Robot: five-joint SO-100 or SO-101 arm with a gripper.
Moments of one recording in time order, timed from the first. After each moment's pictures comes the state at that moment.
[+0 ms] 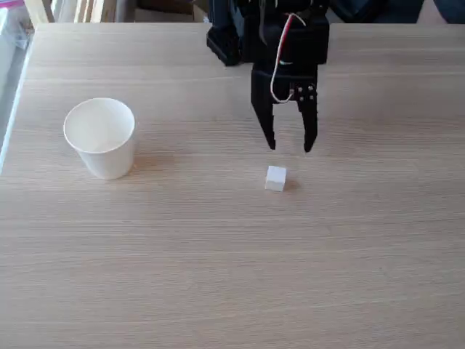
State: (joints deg) arm -5.3 125.6 143.9 42.2 -67.3
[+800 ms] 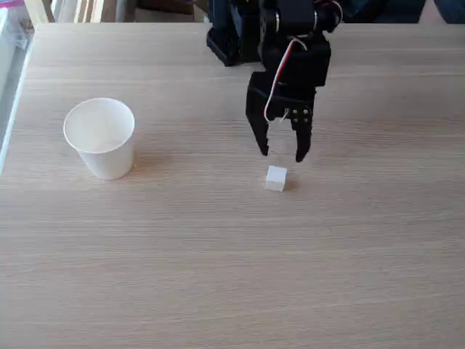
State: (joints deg) arm -2.3 108.0 127.9 51.2 -66.4
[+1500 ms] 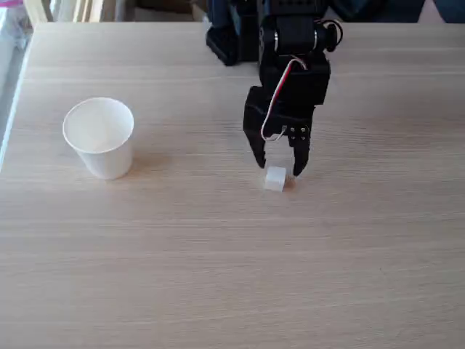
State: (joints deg) arm -0.1 98.2 119.0 52.6 -67.3
